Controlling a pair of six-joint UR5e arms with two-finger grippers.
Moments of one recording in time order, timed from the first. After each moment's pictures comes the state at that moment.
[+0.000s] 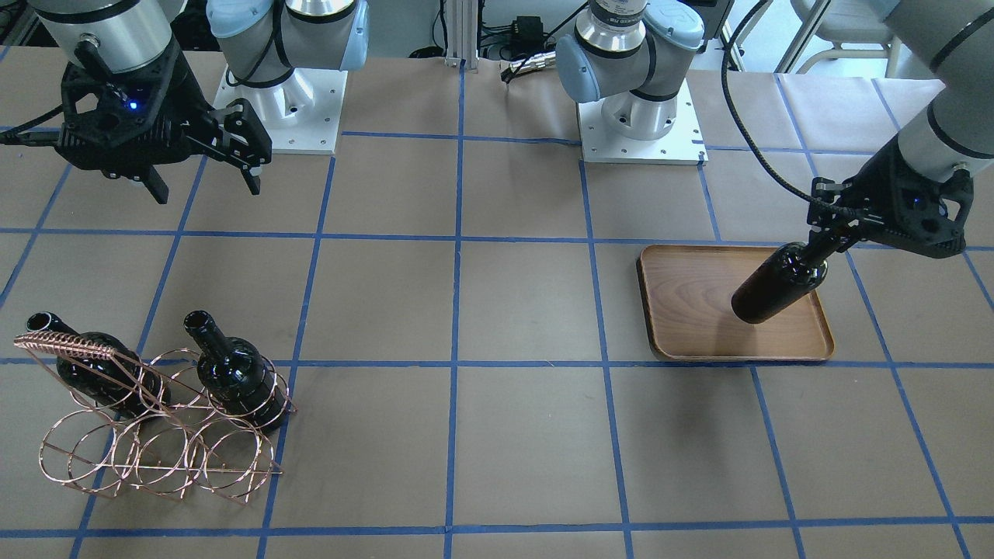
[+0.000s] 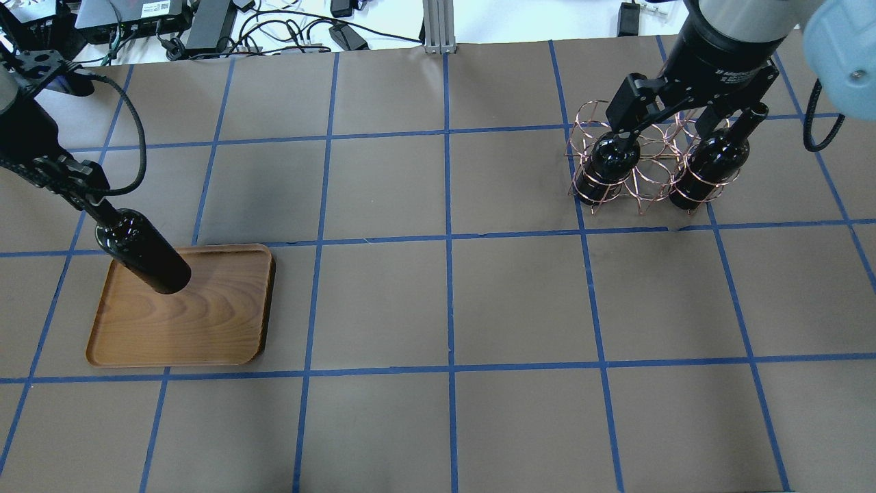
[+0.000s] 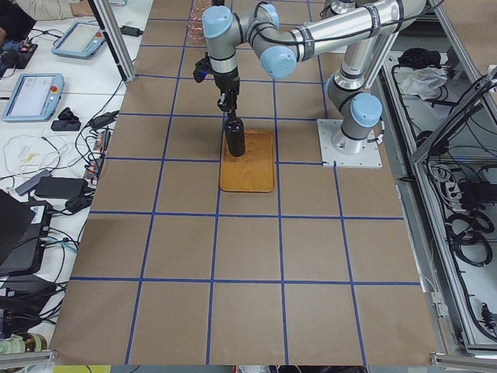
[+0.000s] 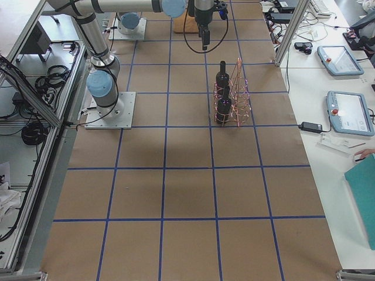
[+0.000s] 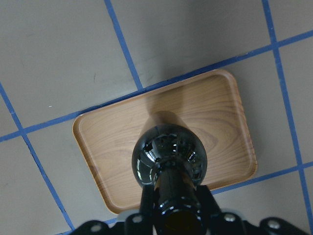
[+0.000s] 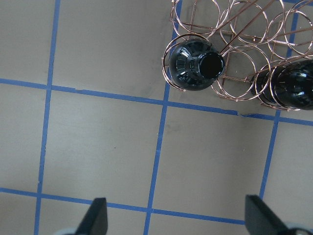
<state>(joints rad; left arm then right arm) -1.14 -1.62 -1.66 -1.52 1.64 0.73 1.54 -1.59 1.56 -1.58 -1.56 -0.18</state>
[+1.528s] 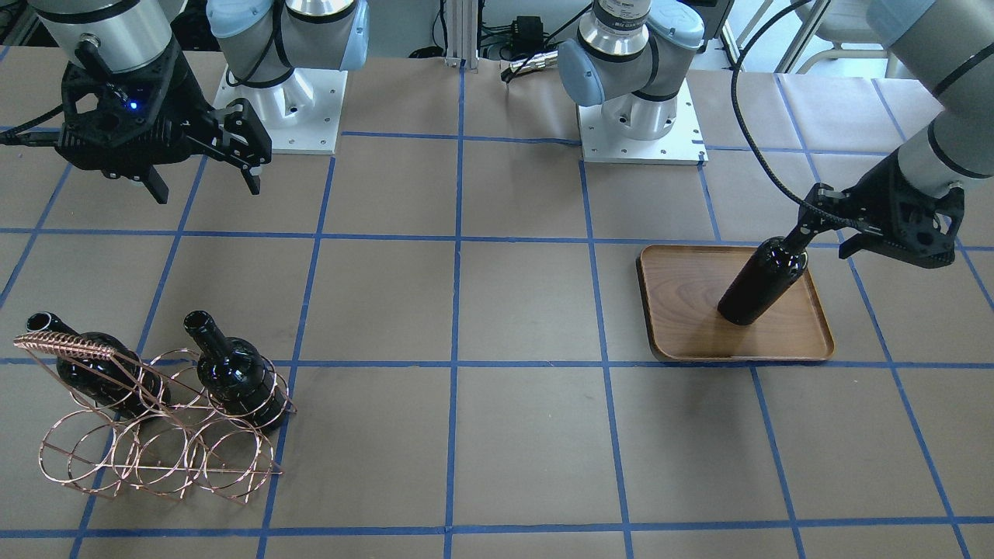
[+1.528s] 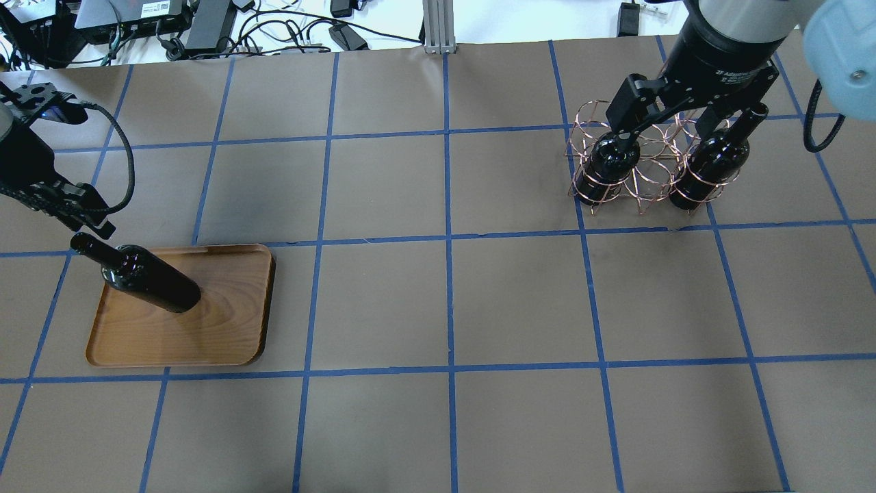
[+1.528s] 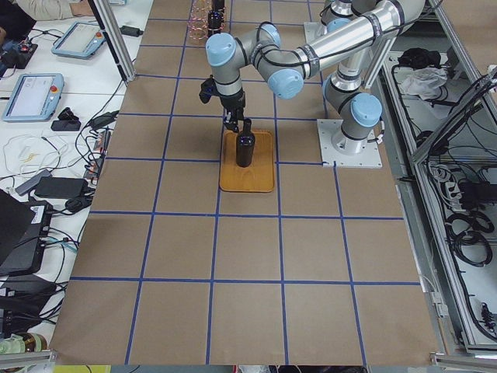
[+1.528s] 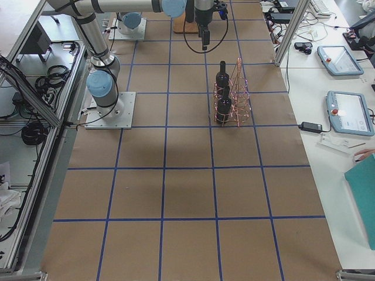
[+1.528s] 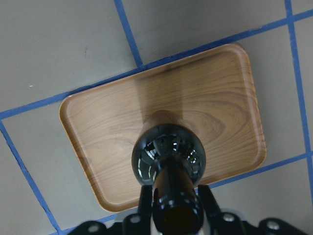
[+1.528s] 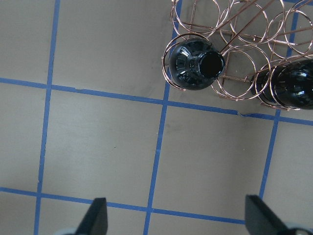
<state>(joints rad) -1.10 -1.63 -1.71 -1.51 1.62 0.76 1.54 -1.59 1.56 -1.58 -1.56 -0.18</state>
